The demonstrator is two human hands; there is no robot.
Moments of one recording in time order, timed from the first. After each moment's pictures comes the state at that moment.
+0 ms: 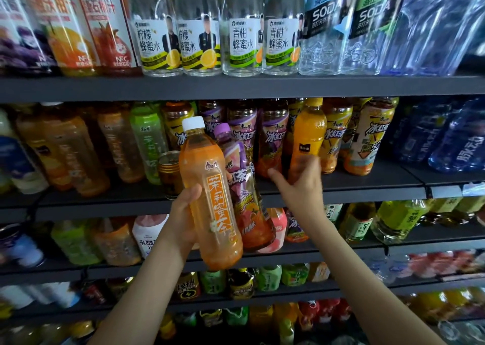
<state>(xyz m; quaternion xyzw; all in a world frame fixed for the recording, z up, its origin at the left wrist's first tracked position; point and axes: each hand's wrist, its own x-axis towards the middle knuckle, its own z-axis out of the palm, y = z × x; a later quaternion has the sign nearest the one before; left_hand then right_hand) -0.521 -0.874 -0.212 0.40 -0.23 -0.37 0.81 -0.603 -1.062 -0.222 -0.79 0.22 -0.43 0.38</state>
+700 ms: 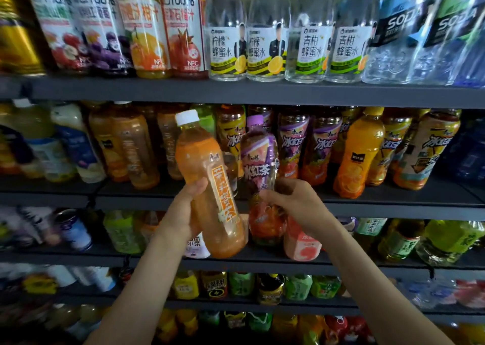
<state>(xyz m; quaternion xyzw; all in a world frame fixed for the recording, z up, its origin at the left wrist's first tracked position) -0.480 -0.804 -0.205 0.45 -0.21 -0.26 0.83 -0.563 -0.995 -0.211 -0.77 0.12 -0.15 0.61</state>
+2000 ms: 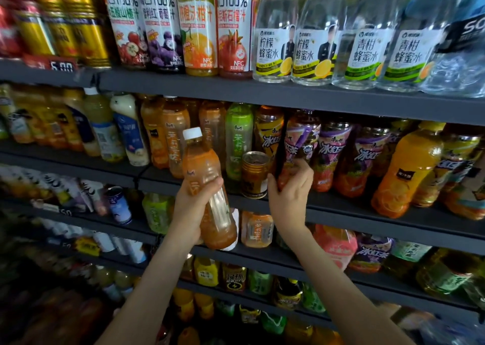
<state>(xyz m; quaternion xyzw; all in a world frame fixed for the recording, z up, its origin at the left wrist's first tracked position) -0.470 -0.771 -0.220 0.56 -0.03 -0.07 0.82 -0.489 -0.944 -0.247 -0.78 0.08 -0.51 0.34</state>
